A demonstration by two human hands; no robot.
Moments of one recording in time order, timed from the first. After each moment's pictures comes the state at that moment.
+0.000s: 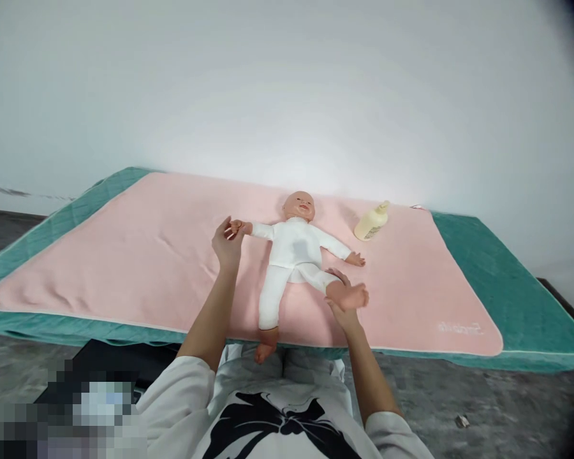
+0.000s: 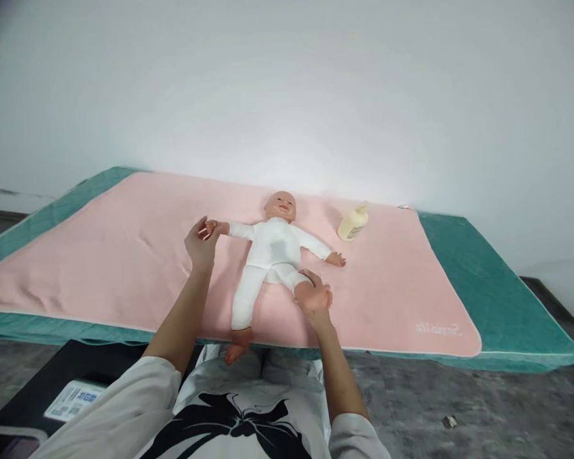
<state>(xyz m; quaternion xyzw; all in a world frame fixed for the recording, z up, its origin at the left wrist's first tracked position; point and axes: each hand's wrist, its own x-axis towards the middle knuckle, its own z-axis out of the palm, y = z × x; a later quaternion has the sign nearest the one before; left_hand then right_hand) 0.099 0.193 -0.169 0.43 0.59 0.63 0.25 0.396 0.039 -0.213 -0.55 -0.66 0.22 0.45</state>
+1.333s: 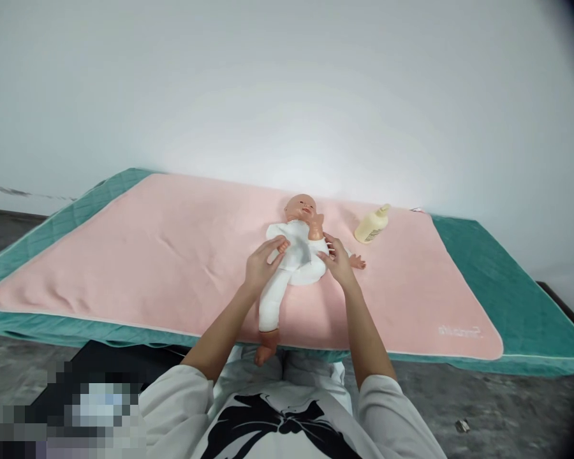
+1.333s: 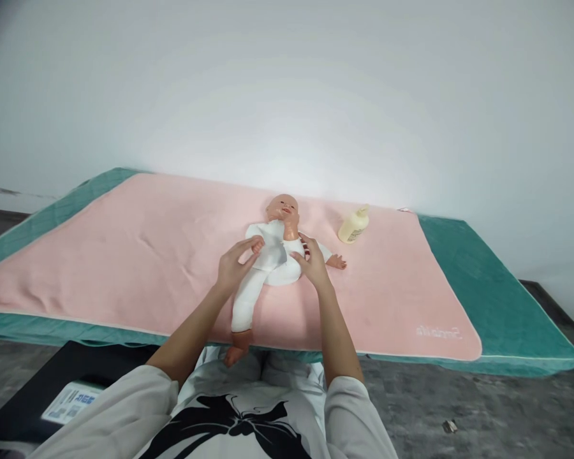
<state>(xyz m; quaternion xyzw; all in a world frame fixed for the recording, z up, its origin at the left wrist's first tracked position) 0.151 0.142 -0.170 0.72 0.45 0.50 0.16 0.392 0.136 -0.164 -0.53 -0.65 0.28 0.48</state>
